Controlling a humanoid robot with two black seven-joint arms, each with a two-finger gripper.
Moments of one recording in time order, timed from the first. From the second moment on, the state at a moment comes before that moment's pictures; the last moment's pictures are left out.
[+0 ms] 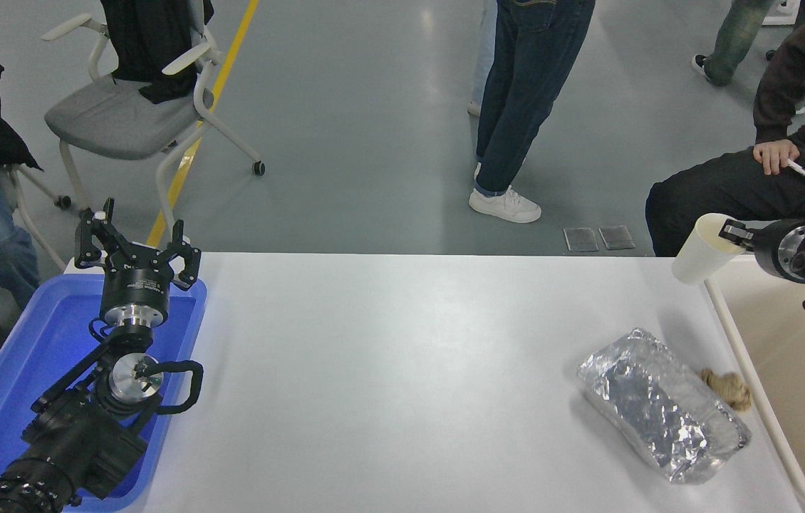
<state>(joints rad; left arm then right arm) -0.55 0.16 -1.09 -0.55 0.03 -0.40 -0.56 1.39 -0.68 -0.58 0.70 -0.63 0.21 -0.13</state>
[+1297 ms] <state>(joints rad) -0.55 0.16 -1.09 -0.55 0.03 -0.40 -0.56 1.48 -0.95 -0.87 0.60 -0.63 0.35 -0.06</state>
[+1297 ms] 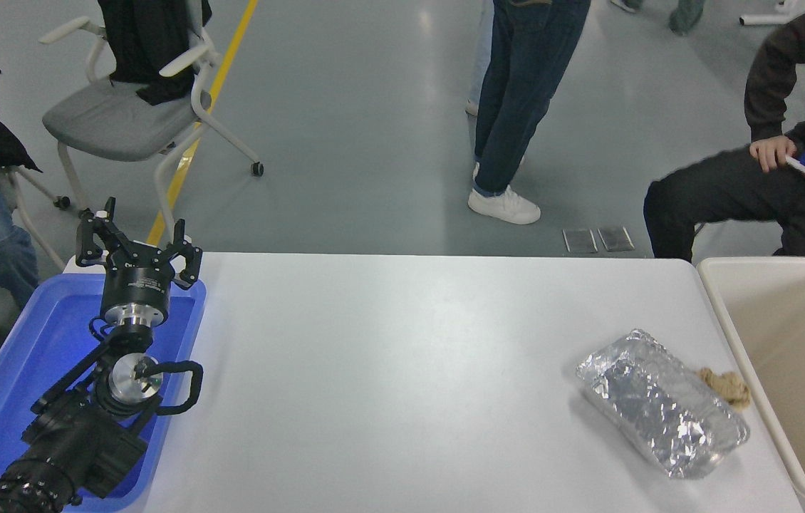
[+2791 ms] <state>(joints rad) -0.55 0.16 -1.09 -0.55 0.03 -0.40 -0.56 0.83 -0.64 -0.42 0.43 -0.42 0.02 -0.03</state>
